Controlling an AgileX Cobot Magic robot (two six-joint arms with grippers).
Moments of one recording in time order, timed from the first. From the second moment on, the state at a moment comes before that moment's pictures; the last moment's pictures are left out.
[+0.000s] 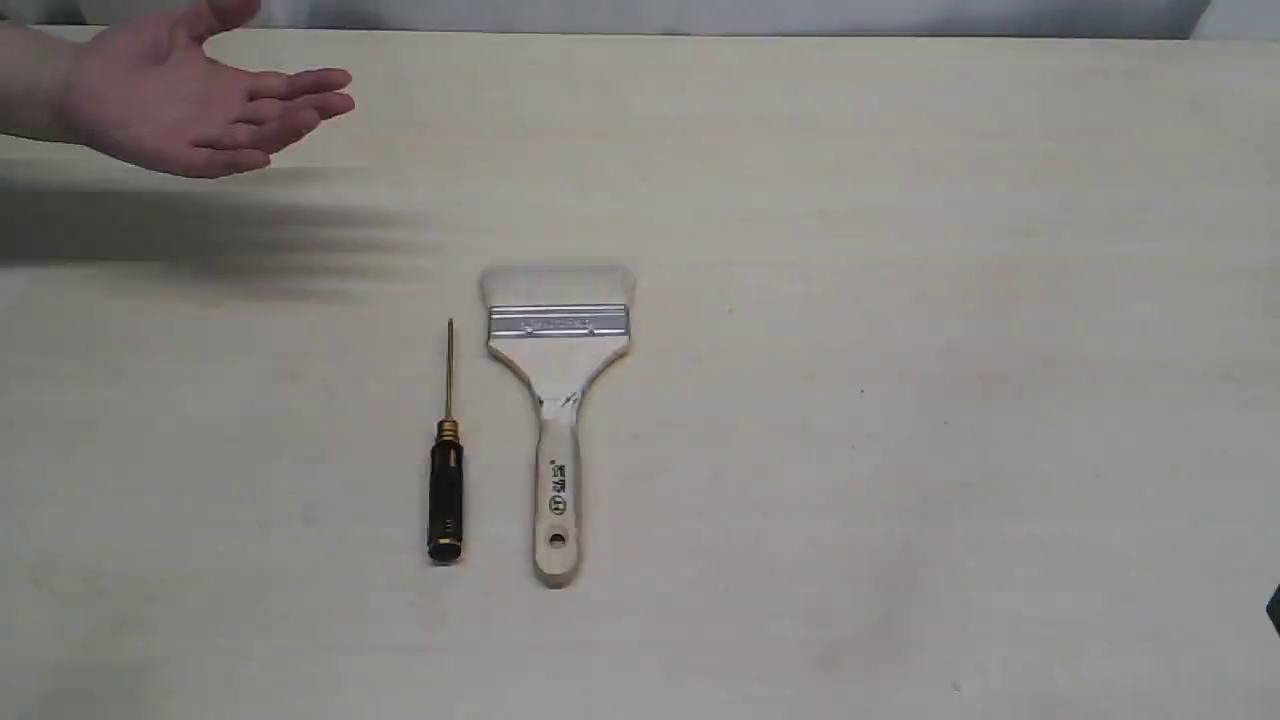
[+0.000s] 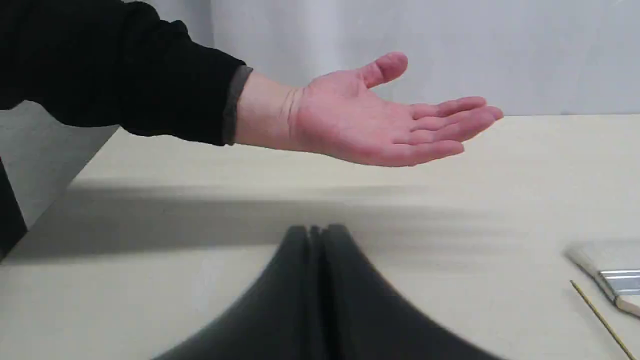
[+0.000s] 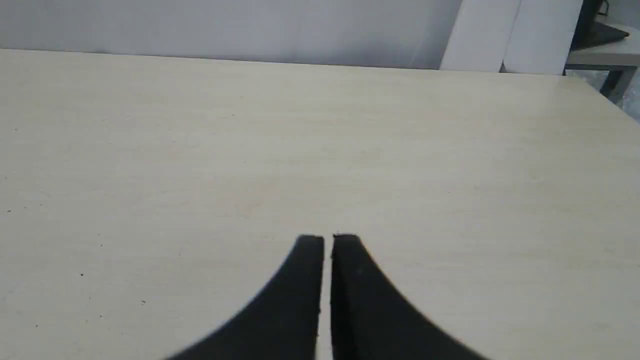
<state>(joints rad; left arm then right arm) 0.02 0.00 0.00 0.07 0.26 -0.07 -0.11 0.04 0.00 -0.09 0.32 0.04</state>
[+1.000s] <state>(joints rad) 0.02 0.00 0.00 0.07 0.26 -0.07 -0.11 0.04 0.00 -0.10 -0.34 0.01</state>
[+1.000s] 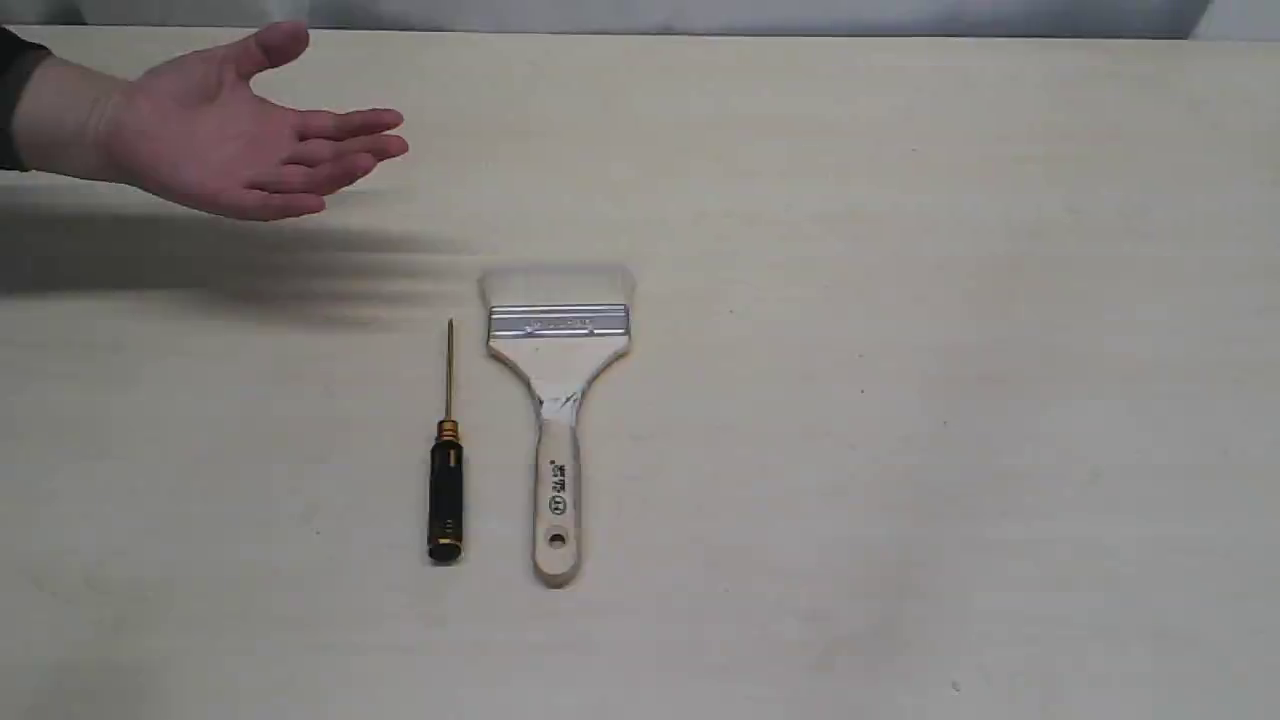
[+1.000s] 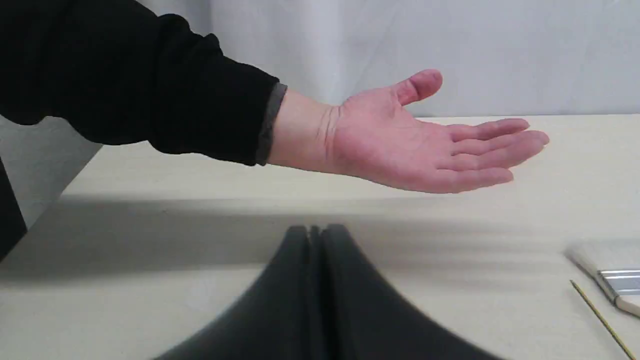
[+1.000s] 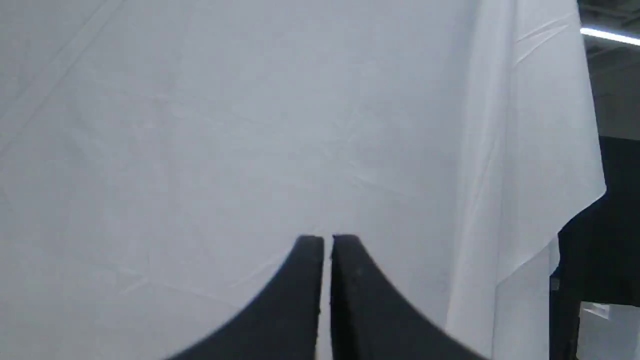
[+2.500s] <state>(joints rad) 0.02 0.00 0.00 0.07 0.26 -0.07 -0.11 0.54 -0.56 -1.74 -0.67 1.95</state>
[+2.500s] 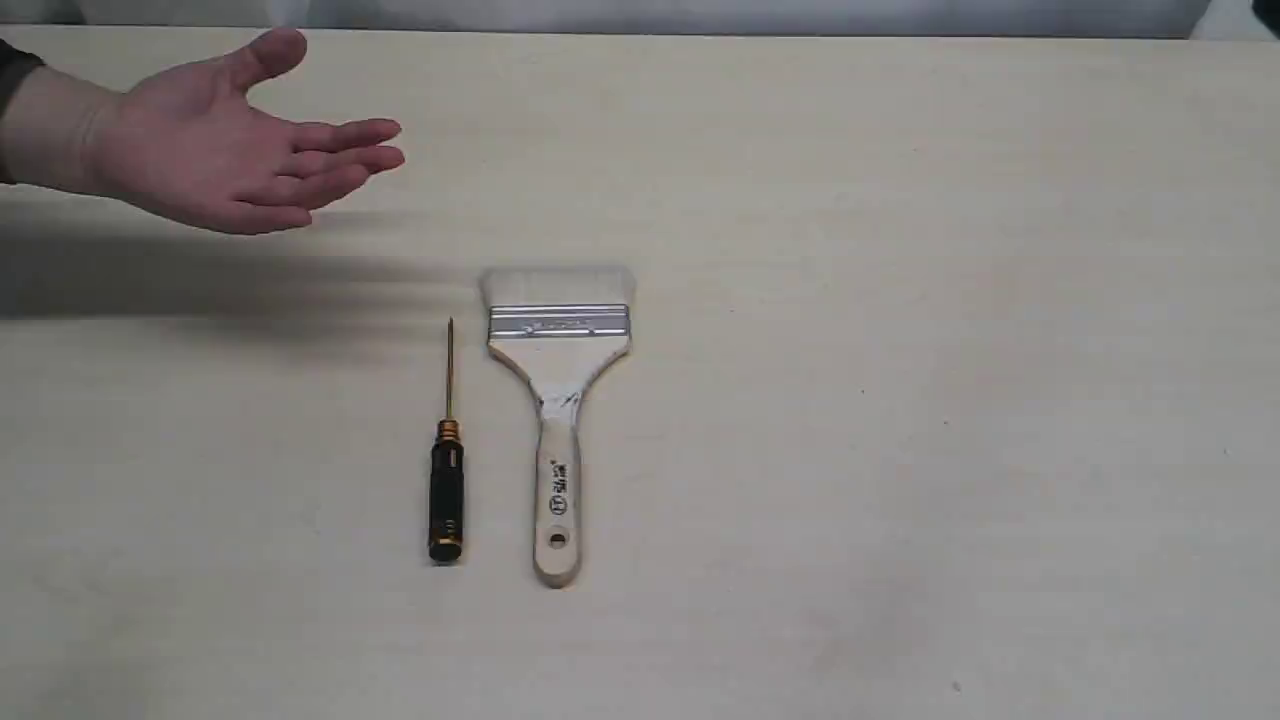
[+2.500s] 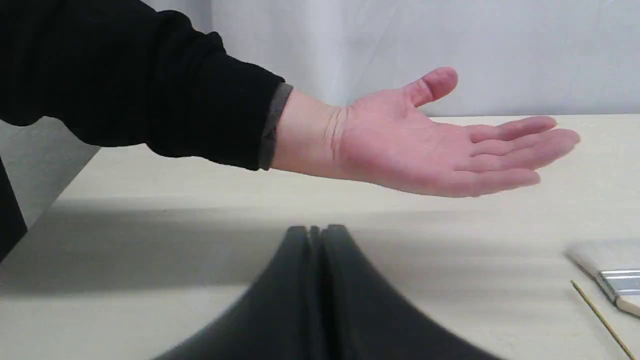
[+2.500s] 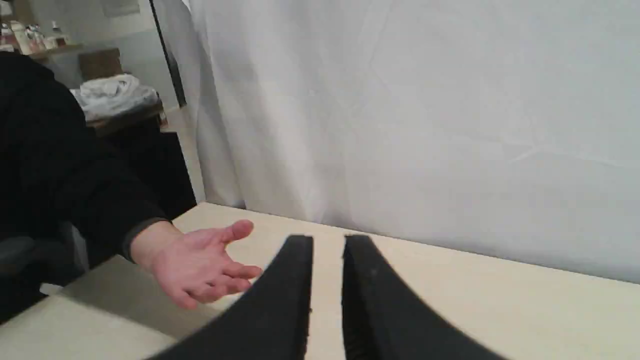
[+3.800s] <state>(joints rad) 0.02 0.00 0.00 0.07 0.26 -0.07 -0.11 0.72 -0.63 -1.74 -0.45 1.93</state>
